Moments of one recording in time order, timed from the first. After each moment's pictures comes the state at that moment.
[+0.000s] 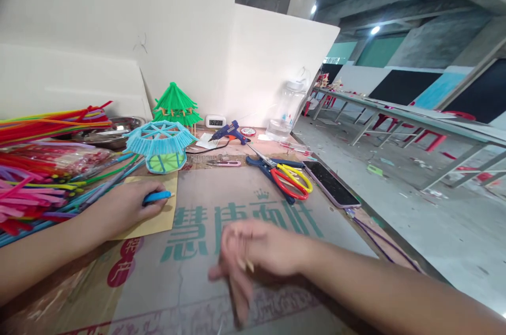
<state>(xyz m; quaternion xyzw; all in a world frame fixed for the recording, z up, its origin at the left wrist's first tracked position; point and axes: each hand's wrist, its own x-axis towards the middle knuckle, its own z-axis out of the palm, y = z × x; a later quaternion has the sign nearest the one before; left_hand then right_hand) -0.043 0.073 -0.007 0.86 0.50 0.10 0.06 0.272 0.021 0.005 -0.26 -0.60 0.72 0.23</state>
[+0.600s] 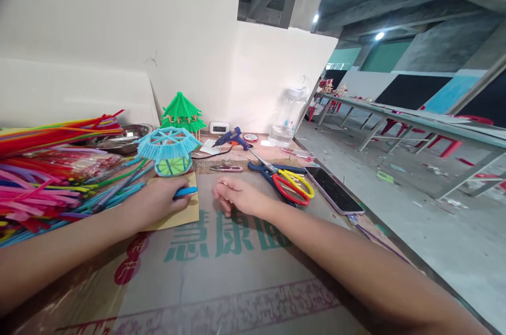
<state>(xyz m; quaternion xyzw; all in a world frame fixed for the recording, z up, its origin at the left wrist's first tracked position) -0.001 0.079 0.005 0.86 0.50 0.10 0.04 0.239 0.074 0.000 -0.31 -0.69 0.58 0.29</state>
